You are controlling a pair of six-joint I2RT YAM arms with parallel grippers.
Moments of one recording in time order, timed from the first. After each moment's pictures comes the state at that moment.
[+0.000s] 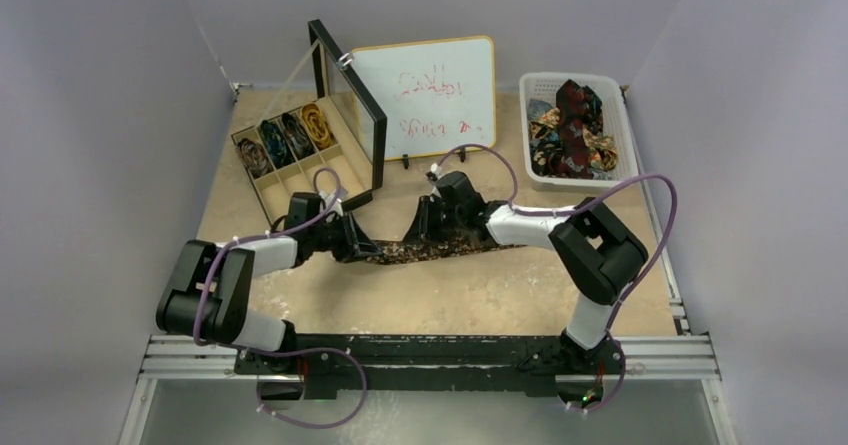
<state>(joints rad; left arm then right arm) -0.19 1.44 0.43 0.15 0.72 -0.69 0.74 1.78 0.91 0.11 -0.38 0.83</state>
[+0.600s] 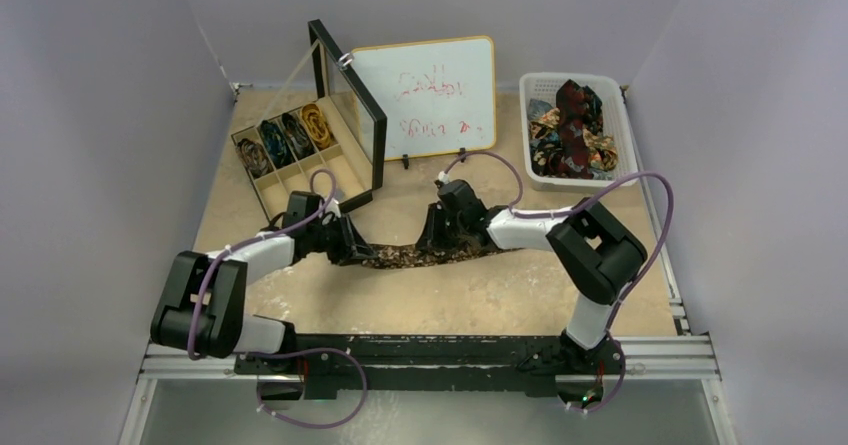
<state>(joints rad) -0.19 1.37 0.48 -0.06 0.65 -0.68 0.75 1.79 0.89 0.04 -0.22 0.80</state>
